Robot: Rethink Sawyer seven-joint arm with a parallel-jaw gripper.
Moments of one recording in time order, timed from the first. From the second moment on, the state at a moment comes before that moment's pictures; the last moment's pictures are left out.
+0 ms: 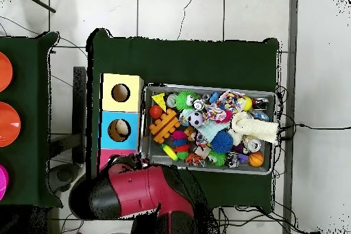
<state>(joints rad) -0.01 -1.05 0.04 2.01 -0.24 0.52 2.09</state>
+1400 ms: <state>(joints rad) 0.26 -0.90 -0.17 1.87 -0.13 0.52 2.11</state>
